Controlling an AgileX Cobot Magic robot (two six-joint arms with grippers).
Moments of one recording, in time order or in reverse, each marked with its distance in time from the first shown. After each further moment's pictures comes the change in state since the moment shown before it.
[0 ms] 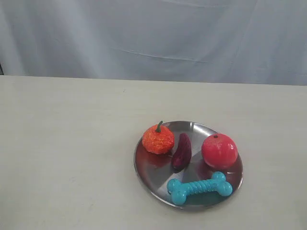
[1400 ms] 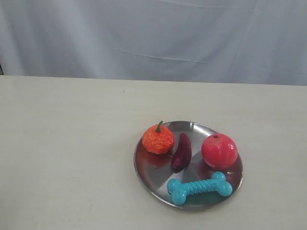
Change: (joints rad) left arm 0.000 0.000 0.000 0.000 0.000 0.000; right arm 0.000 0.010 -0.097 0.121 -0.749 0.383
